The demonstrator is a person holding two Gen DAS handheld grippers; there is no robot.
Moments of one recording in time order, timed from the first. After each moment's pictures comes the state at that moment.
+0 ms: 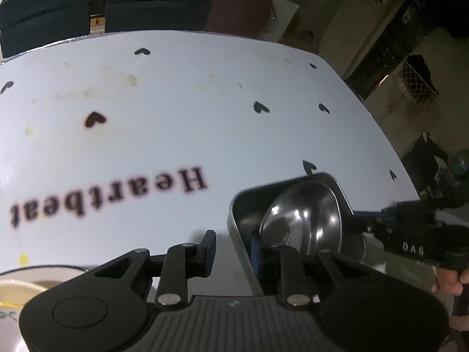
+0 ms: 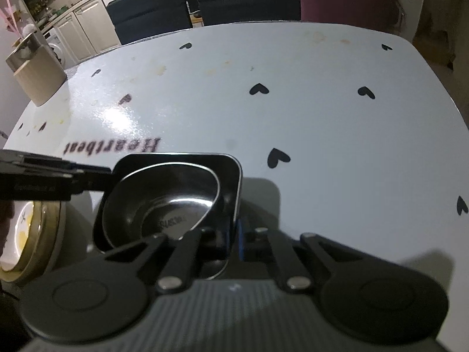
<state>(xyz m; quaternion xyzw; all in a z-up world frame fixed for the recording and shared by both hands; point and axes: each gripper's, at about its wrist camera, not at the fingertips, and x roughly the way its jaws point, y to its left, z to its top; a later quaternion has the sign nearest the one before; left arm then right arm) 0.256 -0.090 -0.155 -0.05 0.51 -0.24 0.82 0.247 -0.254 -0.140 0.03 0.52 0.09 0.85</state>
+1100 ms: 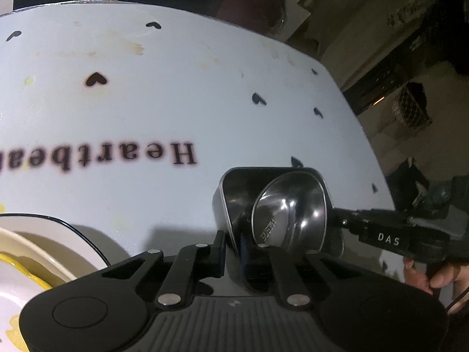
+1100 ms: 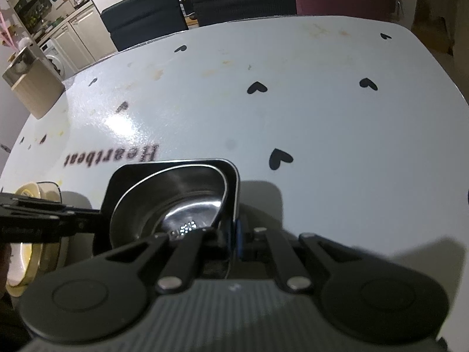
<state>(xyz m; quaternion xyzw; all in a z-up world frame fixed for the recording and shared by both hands) 0.250 -0.074 -0.164 -0.14 0.53 -0.25 0.80 0.253 -0.271 -0.148 0.08 0.53 0.09 0.84</state>
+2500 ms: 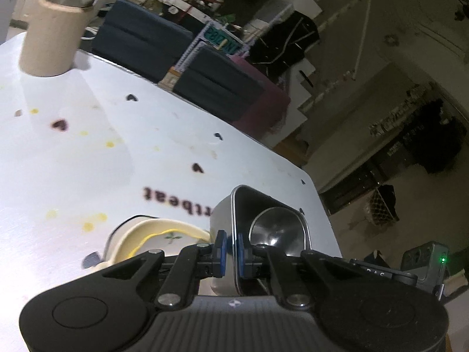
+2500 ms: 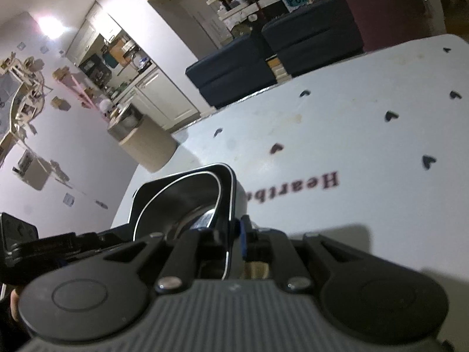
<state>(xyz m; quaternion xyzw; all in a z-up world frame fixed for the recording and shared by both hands) 0.144 0.148 -0.081 -0.29 0.38 -0.21 0.85 0.209 -0.139 -0.078 0.22 0.43 0.20 0.85</state>
